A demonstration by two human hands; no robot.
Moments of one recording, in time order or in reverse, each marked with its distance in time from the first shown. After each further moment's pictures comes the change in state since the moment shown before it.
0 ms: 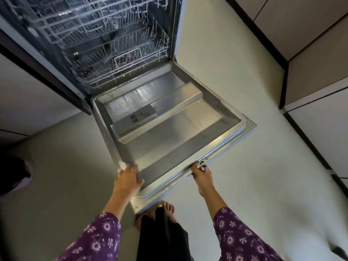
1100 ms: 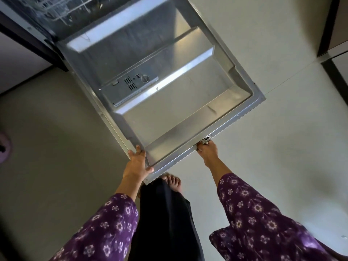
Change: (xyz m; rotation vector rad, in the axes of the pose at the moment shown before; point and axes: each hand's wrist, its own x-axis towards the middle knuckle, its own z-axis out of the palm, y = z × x) left_hand 0.075 -0.029 0.146 0.048 -0.183 -0.002; right_hand 0.152 0.115 0.007 0.017 0.073 0.159
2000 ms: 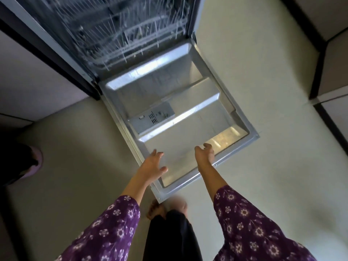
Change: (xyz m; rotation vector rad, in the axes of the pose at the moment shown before) left_hand -0.046 0.033 -0.137 -0.211 0.013 0.190; right_hand -0.121 -0.114 0.090 -0.361 0.209 -0.251
